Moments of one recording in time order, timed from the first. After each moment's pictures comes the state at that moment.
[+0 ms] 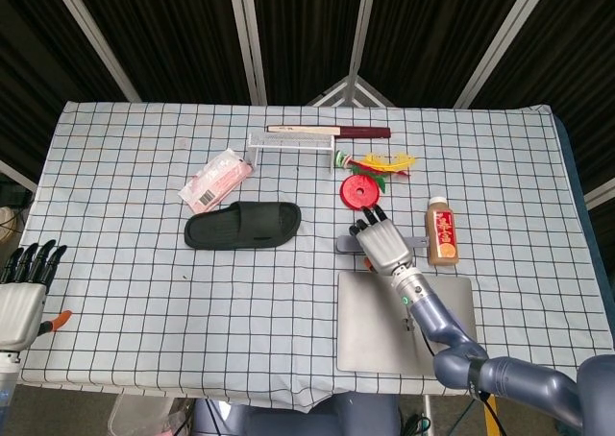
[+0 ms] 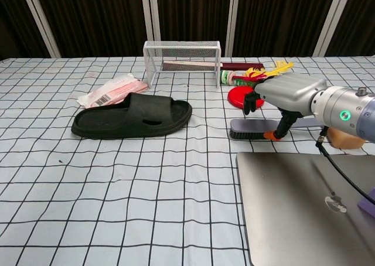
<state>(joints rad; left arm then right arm) -0.11 -1.22 -0.01 -1.51 1.47 1.47 0.23 0.73 -1.59 0.24 -1.39 -1.12 0.85 -0.63</state>
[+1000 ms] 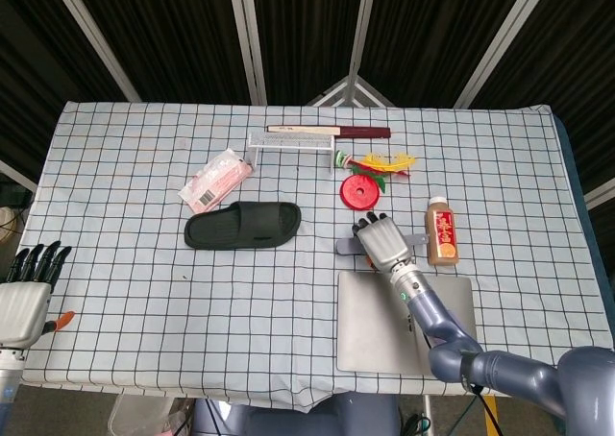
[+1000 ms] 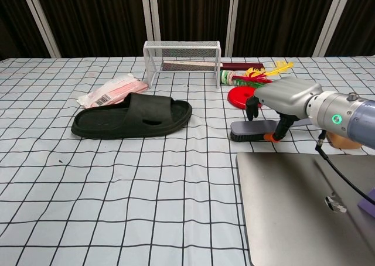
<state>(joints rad) -0.12 -1.22 -0.02 -1.50 1.46 1.43 0.24 0.78 -1.64 0.18 -1.29 -1.09 0.88 -0.58</state>
